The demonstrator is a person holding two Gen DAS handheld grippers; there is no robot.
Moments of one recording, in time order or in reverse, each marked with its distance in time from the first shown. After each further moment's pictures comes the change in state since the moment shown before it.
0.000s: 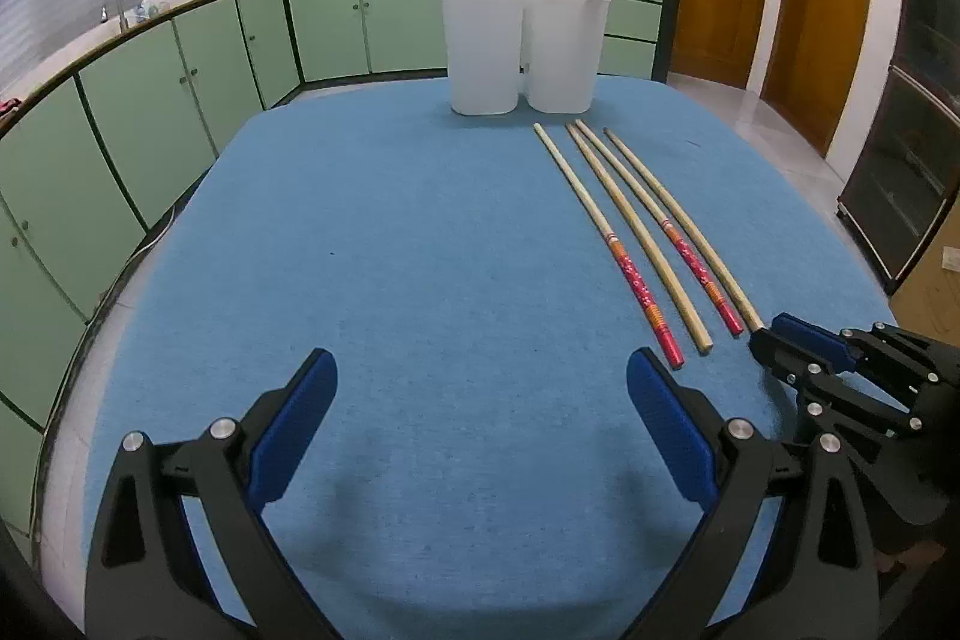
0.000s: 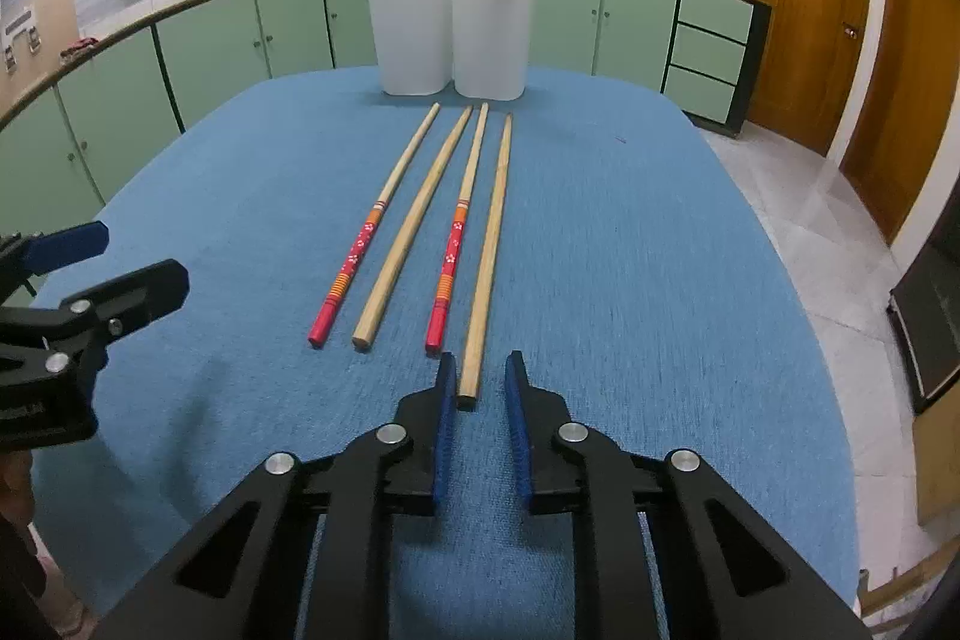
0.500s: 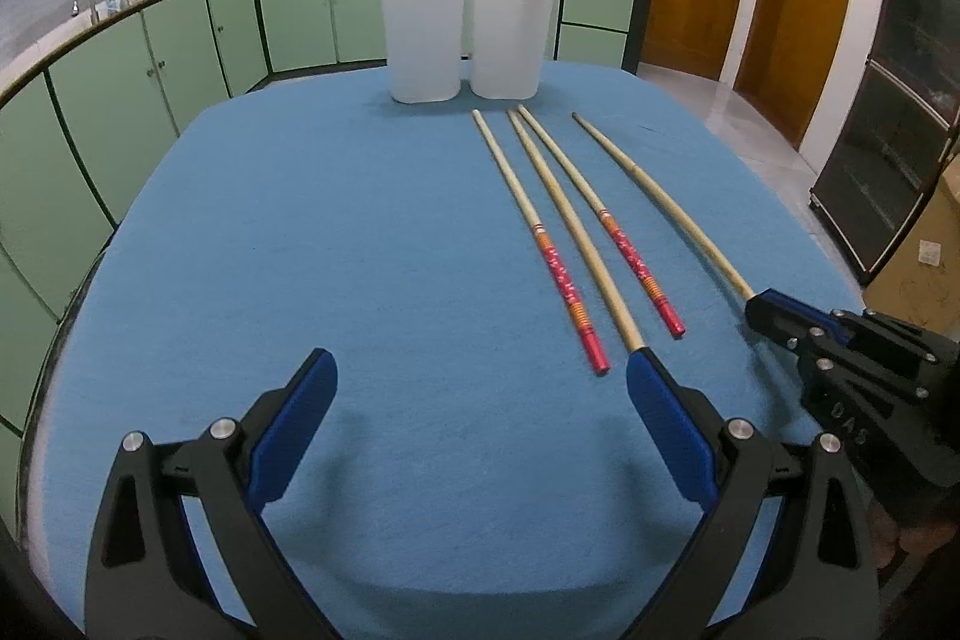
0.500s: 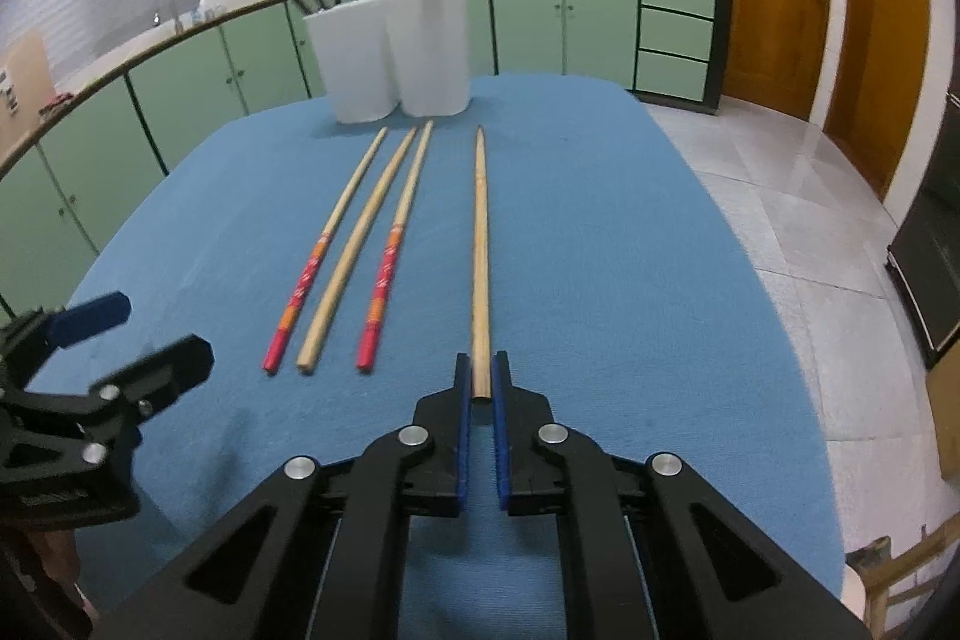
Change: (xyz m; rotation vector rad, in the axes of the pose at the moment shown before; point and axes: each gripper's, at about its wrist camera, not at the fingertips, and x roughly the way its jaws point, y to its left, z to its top) left arm 0.014 -0.033 0.000 0.006 0.029 -0.074; right arm -0.011 -0.040 0.005 0.127 -0.017 0.010
